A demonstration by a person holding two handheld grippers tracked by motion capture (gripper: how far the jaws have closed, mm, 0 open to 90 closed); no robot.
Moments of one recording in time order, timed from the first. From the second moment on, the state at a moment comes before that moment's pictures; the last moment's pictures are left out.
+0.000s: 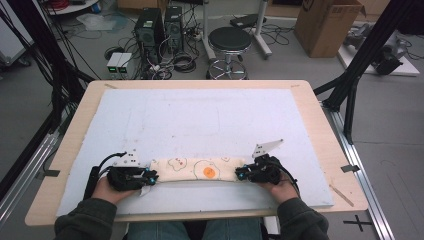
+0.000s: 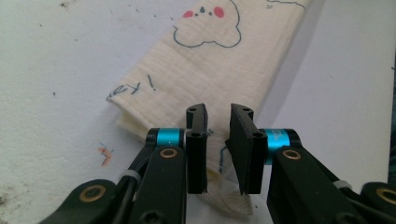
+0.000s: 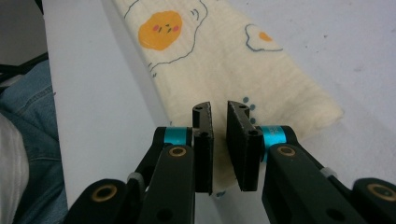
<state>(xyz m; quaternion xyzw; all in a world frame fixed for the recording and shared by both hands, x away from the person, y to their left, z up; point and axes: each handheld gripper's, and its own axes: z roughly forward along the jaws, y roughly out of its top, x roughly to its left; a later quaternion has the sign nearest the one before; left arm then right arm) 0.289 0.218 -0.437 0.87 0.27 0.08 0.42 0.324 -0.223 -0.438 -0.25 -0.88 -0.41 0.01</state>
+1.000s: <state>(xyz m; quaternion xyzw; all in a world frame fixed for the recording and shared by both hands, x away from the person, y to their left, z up) 0.328 0.230 -0.418 0.83 0.34 0.09 0.44 0.367 -0.229 -0.420 -0.32 -0.85 -0.41 -0.02</state>
